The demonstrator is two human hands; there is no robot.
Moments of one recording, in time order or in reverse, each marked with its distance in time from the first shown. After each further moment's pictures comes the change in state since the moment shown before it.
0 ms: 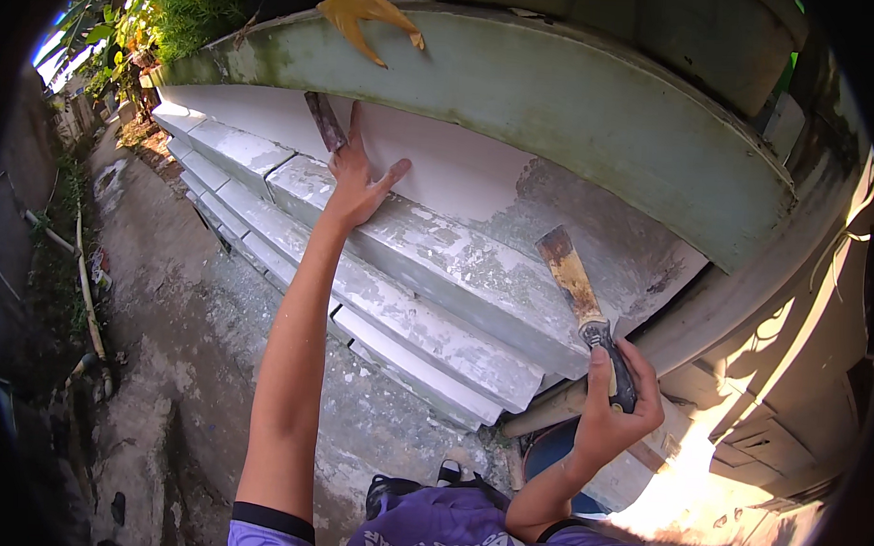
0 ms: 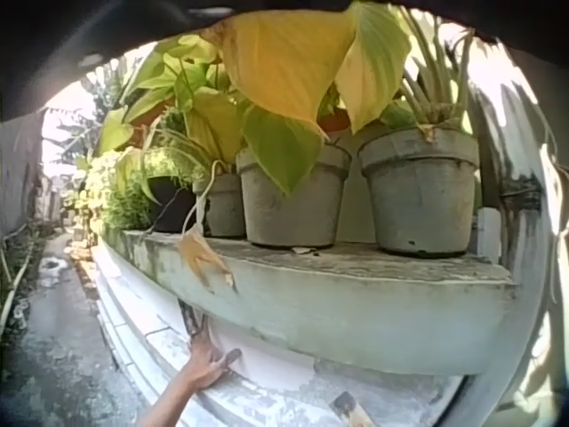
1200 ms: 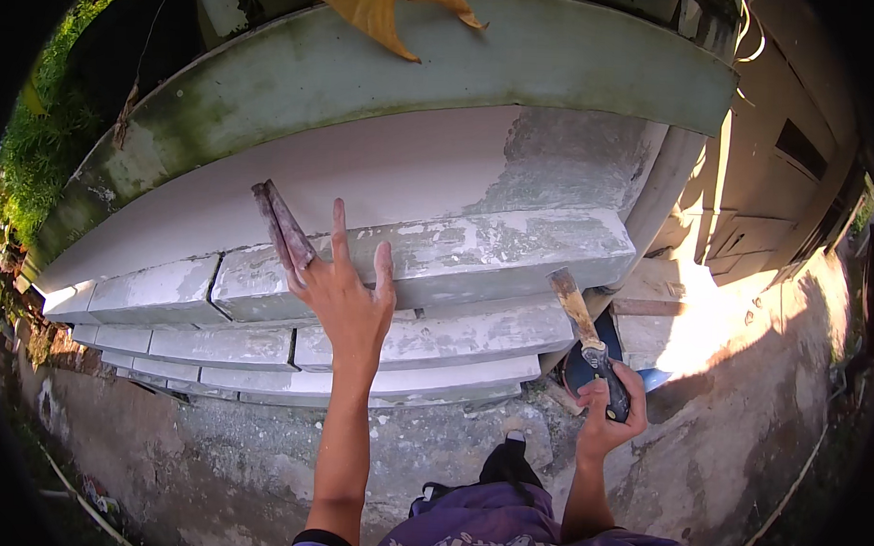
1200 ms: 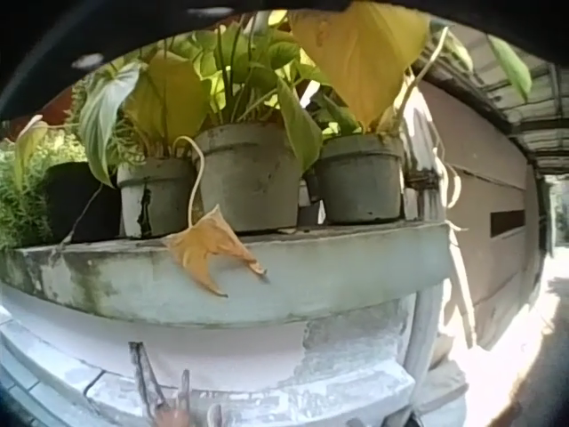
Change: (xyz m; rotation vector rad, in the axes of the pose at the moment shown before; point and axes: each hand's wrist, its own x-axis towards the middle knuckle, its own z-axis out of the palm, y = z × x) left_hand -0.064 -0.004 -0.032 0.196 0.008 0.217; right_hand -0.189 -0.006 0.074 -0.079 0.392 -0.084
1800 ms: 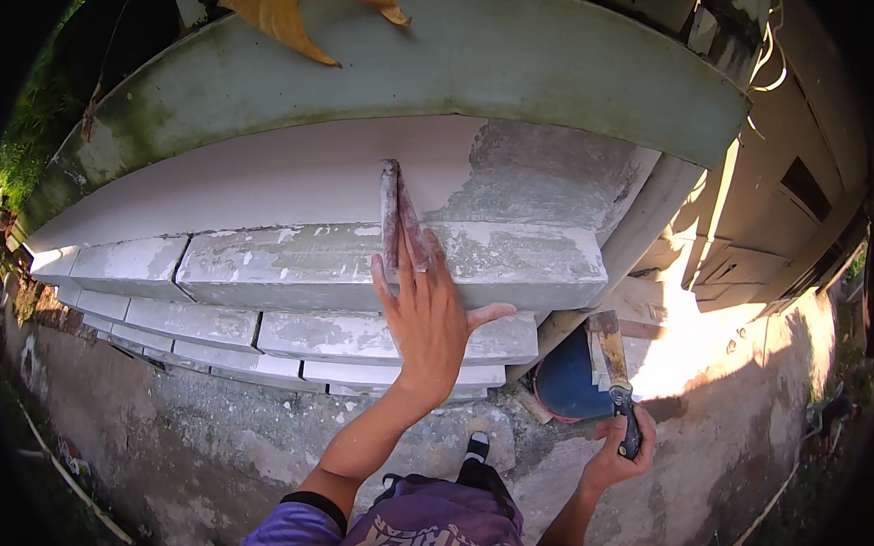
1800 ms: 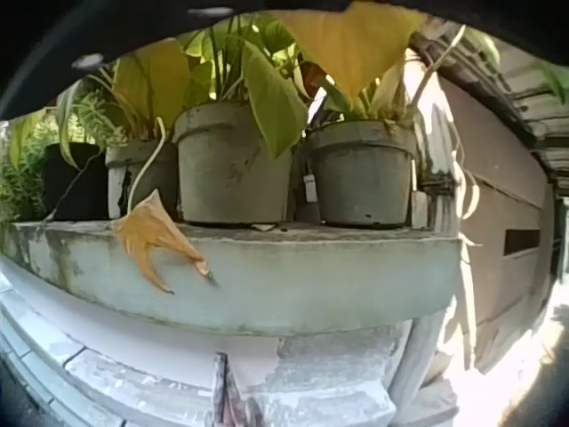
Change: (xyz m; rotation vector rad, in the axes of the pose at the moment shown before) left_hand -0.042 0.137 0.027 0.085 -0.155 0.128; right_hand 0.032 0.035 -0.092 -0.261 0.108 -0.055
